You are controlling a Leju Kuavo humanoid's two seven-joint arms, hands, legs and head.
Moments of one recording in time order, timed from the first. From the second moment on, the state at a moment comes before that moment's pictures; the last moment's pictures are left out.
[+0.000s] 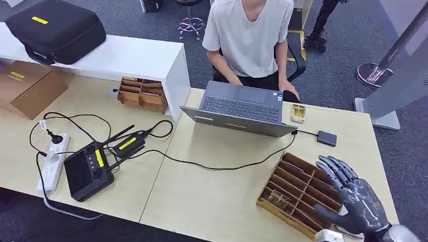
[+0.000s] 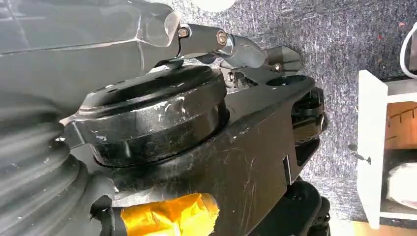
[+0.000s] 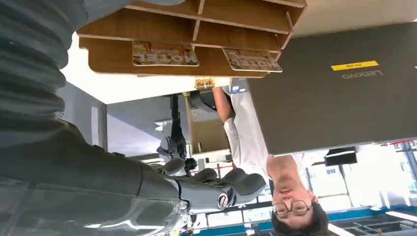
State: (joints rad) left arm -0.07 -0.08 -1.23 -0.12 1.22 -0.03 -0.21; right arm 0.01 -0.61 0.40 -1.69 0.70 -0.14 -0.34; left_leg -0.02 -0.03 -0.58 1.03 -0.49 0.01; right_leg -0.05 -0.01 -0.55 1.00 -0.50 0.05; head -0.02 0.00
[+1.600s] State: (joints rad) left arm -0.08 -0.08 -1.23 -0.12 1.20 -0.04 -0.18; right arm -0.17 -0.46 0.51 -1.39 0.82 -0.29 -0.22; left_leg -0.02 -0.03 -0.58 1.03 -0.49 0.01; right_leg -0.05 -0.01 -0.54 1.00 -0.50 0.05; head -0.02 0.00
